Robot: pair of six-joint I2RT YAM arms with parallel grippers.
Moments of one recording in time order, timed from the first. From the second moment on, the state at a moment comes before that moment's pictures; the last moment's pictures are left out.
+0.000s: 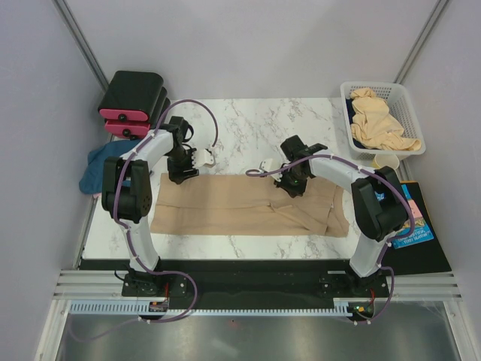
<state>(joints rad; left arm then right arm) -0.17 1.95 1.48 -0.99 0.09 1.25 0.47 1.80 1.23 -0.76 -0.21 -0.77</state>
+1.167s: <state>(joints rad) -0.21 1.96 1.50 -0.99 0.09 1.26 0.61 1.72 1.23 -0.95 -0.35 -0.71</state>
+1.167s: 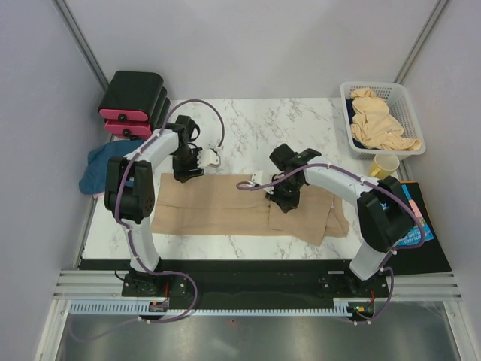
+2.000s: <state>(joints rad) -0.20 1.96 1.57 -0.95 0.07 1.20 0.35 1.80 1.14 -0.81 -0.20 -0.65</state>
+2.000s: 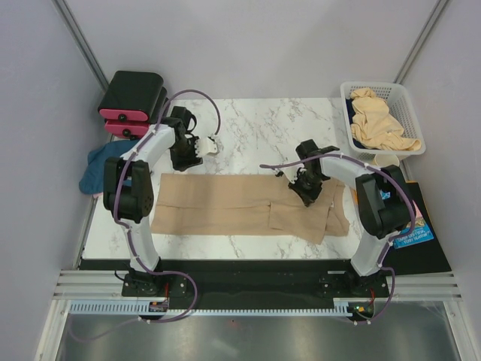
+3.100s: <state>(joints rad) -0.15 1.96 1.75 -0.81 -0.02 1.07 0.31 2.60 2.28 -0.56 0.19 -0.82</state>
